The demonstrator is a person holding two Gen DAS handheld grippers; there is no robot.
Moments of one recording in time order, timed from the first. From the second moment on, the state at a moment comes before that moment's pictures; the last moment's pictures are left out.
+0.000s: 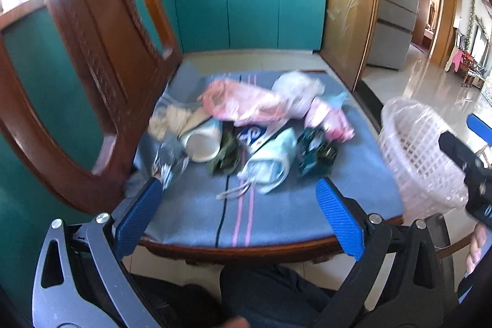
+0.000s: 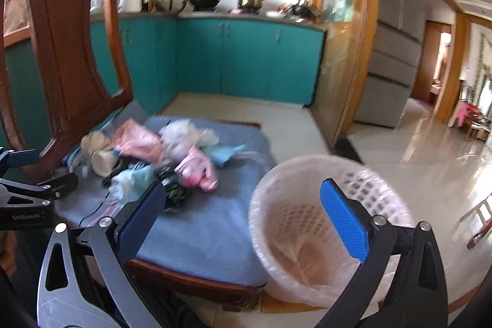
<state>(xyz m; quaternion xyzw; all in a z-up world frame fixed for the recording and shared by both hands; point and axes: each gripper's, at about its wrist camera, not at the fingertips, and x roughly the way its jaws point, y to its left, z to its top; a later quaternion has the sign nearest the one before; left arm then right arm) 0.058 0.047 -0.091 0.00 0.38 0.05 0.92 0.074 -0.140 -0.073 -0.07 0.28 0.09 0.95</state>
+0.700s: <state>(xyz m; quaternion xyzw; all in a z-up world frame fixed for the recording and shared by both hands) 0.054 0.103 -0.133 -0.06 0.44 0.08 0.89 0.181 -0.046 -0.169 -0.08 0.41 0.17 0.89</state>
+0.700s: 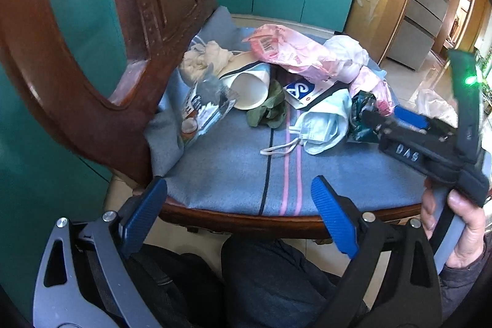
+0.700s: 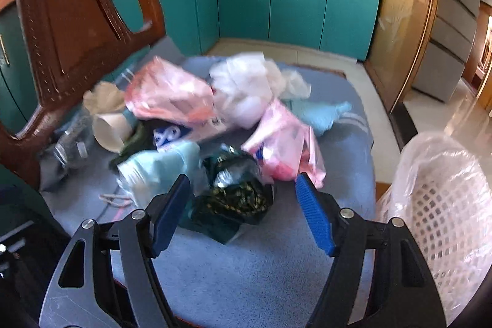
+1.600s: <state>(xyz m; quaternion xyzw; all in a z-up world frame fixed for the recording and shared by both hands) 0.167 0.027 -0.167 0.00 0.47 -0.03 0.88 0.128 -0.117 -0.126 -0.05 0.39 0.18 0.90</state>
